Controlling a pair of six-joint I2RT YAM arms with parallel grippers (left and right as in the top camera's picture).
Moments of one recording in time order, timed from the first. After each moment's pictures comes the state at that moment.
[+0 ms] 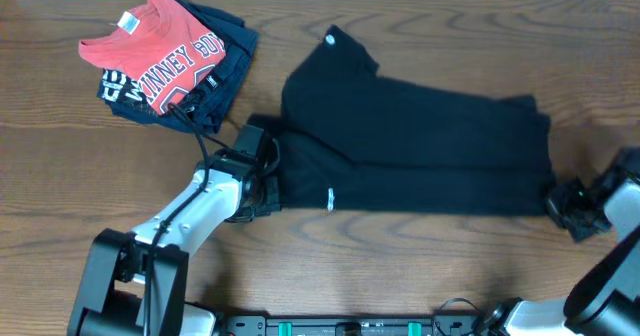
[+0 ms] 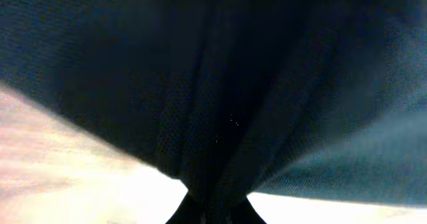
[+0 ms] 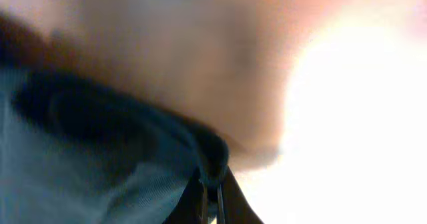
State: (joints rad) left arm -0.31 1.56 0.76 -0.67 0.06 -0.44; right arm -0.68 1.59 0.79 -0.63 -0.08 0.49
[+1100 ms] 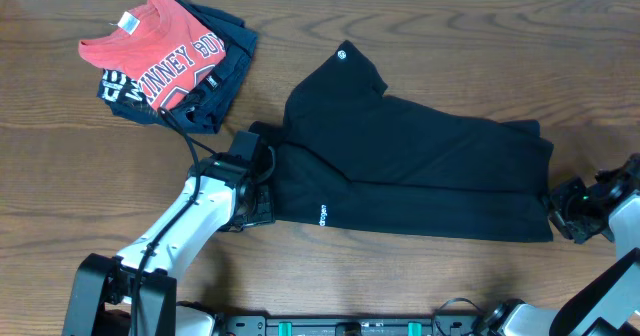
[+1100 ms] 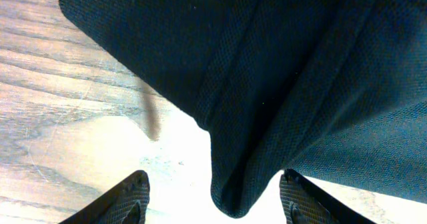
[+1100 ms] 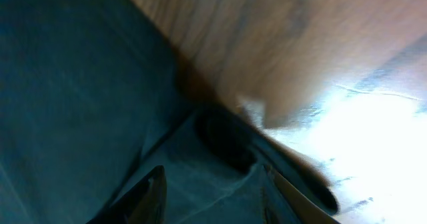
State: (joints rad) left arm -0.31 1.48 0.76 -0.81 -0.01 -0.44; right arm -0.69 1.49 0.78 -0.68 -0.26 0.36
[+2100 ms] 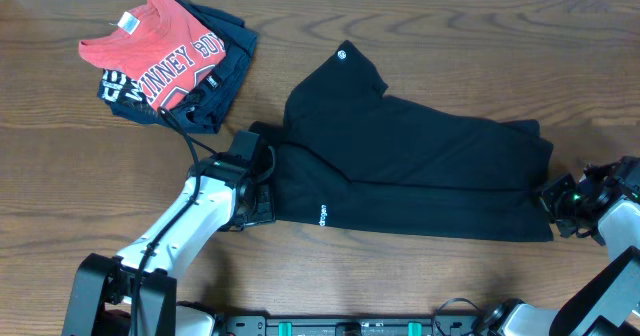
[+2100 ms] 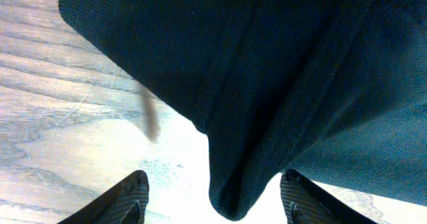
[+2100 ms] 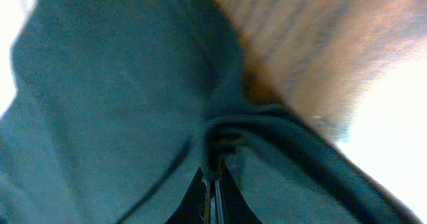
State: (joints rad) left arm -0.31 1.48 0.76 -0.81 -0.01 -0.44; right arm -0.67 1.49 0.71 -0.53 -0.43 0.38
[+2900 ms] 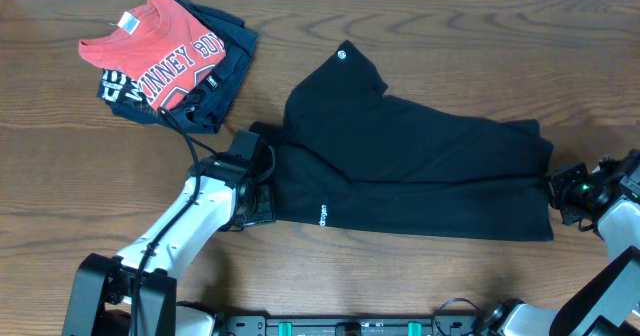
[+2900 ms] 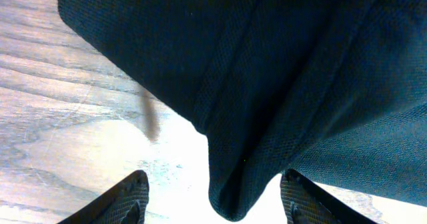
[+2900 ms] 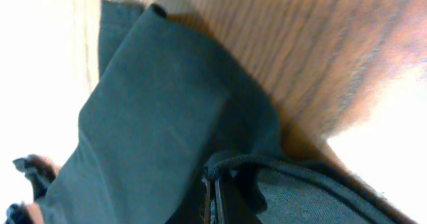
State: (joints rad) left arm -0.31 1.48 0.76 -0.80 -0.01 -0.44; right arm -0.67 1.49 0.71 -0.37 -0.43 0.58
